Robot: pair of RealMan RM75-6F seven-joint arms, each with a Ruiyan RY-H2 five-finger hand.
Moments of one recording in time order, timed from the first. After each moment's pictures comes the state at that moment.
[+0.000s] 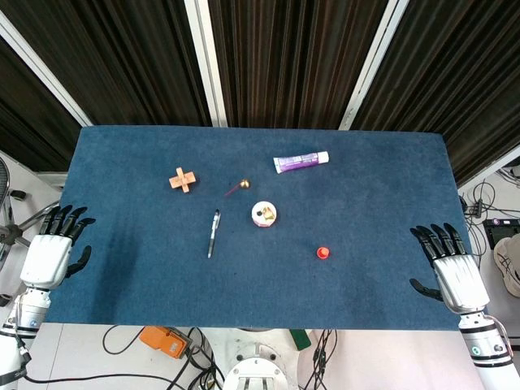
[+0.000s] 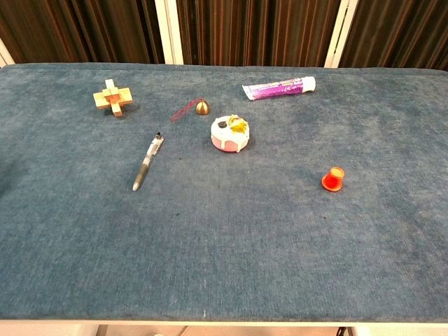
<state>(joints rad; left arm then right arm) -0.21 -1.22 -0.02 -1.42 1.56 1.41 -0.03 0.14 -1.13 0.02 -1.65 -1.64 1.47 -0.11</state>
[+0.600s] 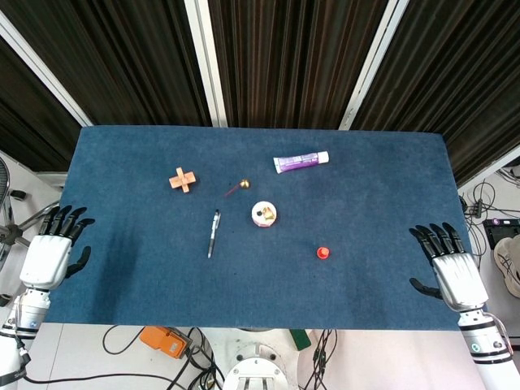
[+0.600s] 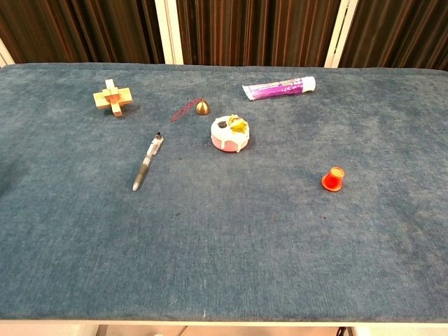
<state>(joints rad) -0.21 -1.22 -0.02 -1.43 1.56 1.42 -0.02 0.15 -1.13 0.02 -1.64 -1.63 1.44 -0.10</state>
